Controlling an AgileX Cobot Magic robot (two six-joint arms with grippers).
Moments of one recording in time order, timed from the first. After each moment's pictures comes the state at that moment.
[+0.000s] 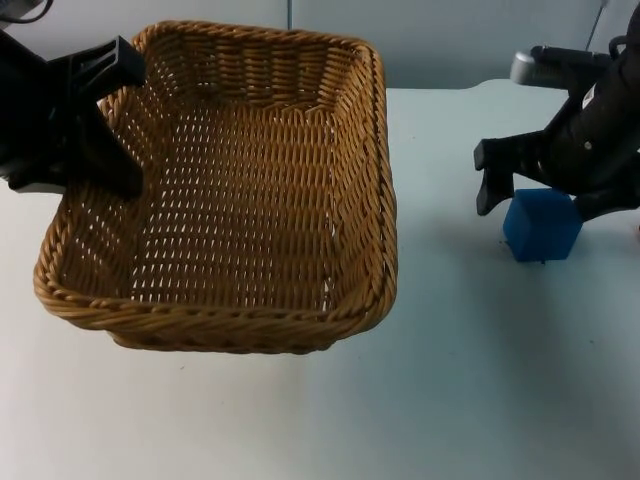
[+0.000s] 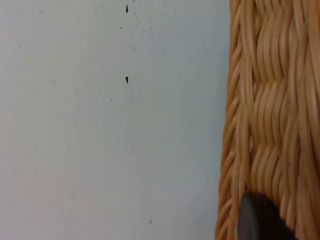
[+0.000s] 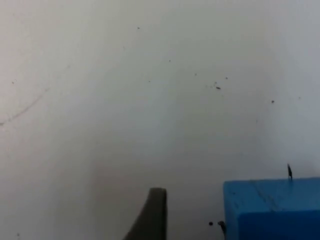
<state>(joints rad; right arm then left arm) 0.22 2.12 -1.30 0.01 0.43 0.20 -0.14 1.63 -0.90 -0.90 0.64 0.48</state>
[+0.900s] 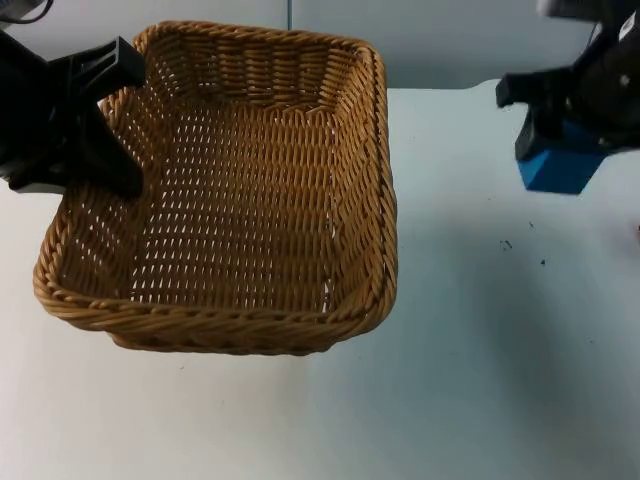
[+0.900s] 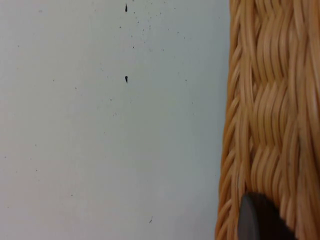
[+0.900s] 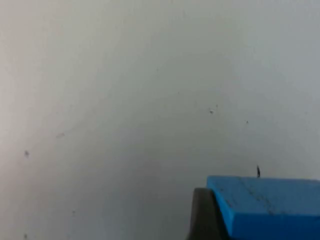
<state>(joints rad) 0.22 1.91 -1.30 0.00 0.53 0.18 -0.14 1.63 -0.90 -0.90 0.64 0.48</state>
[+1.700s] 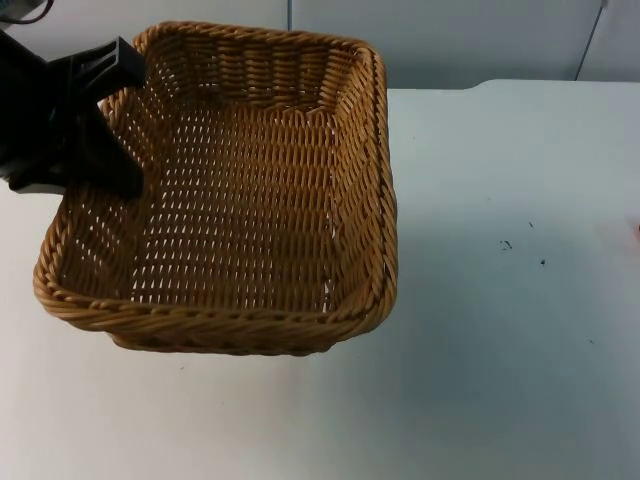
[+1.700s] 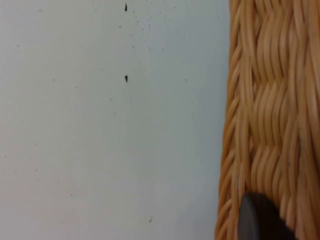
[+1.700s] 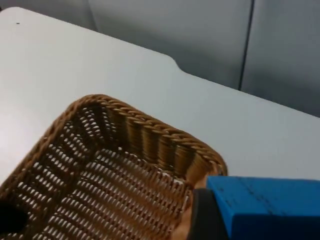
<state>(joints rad) 0.54 1.47 -1.30 0.00 0.51 0.03 -0.14 1.63 -0.90 -0.90 0.64 0.48</state>
